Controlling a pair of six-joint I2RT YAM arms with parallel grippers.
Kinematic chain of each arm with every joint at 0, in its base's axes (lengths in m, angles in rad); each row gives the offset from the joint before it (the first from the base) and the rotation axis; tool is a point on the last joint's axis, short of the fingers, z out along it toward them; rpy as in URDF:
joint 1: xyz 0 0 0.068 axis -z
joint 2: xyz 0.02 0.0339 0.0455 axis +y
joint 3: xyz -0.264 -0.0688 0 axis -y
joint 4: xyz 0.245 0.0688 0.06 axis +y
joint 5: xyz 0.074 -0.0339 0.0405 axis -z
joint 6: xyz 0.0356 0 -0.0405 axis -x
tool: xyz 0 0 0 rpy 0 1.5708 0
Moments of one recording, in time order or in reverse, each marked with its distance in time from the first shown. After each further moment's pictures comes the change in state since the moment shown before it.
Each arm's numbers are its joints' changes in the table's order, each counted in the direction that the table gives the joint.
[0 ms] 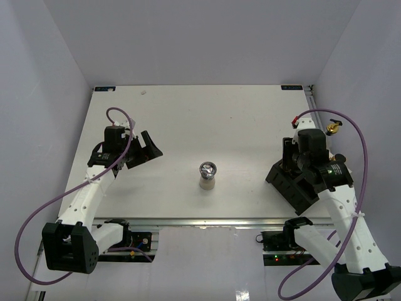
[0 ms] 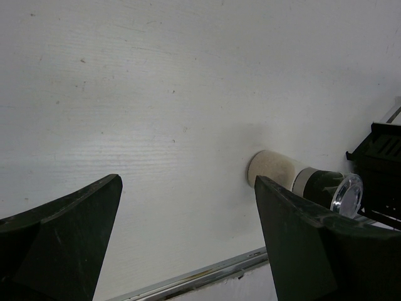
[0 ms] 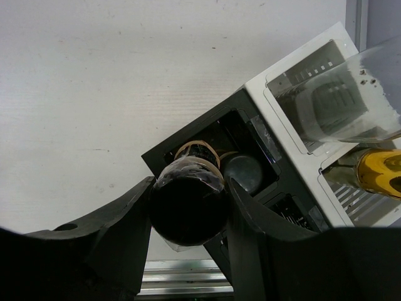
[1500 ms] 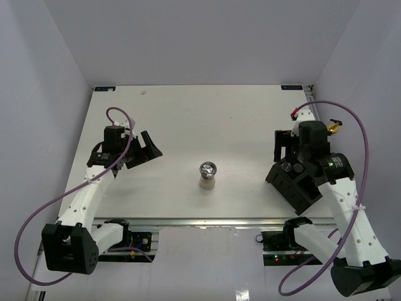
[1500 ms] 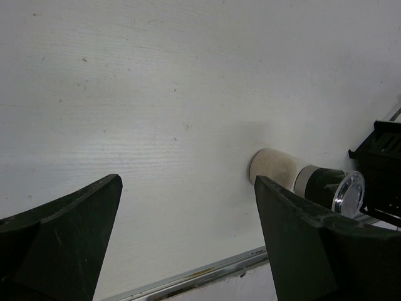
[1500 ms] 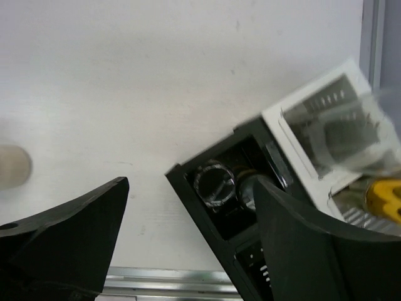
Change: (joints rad) left arm 0.000 -0.006 0.007 0.014 -0.003 -0.012; right arm 0.001 0.059 0.061 -0.018 -0.052 -0.007
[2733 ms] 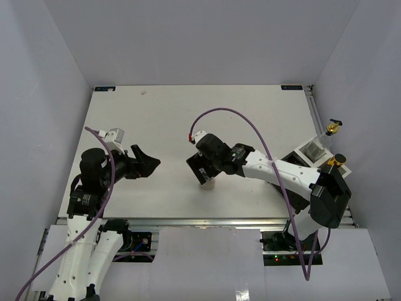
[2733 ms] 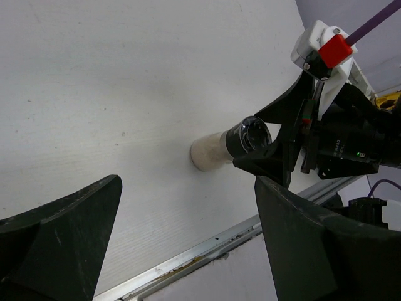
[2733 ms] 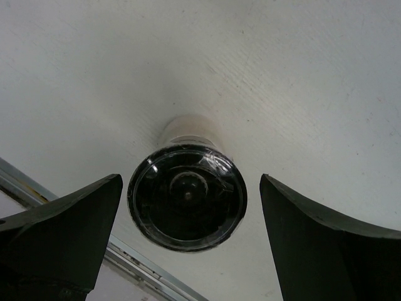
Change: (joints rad) left arm 0.005 -0.502 -0.036 0.077 0.140 -0.040; right arm -0.750 0.654 0.156 -0.277 0.017 -0.120
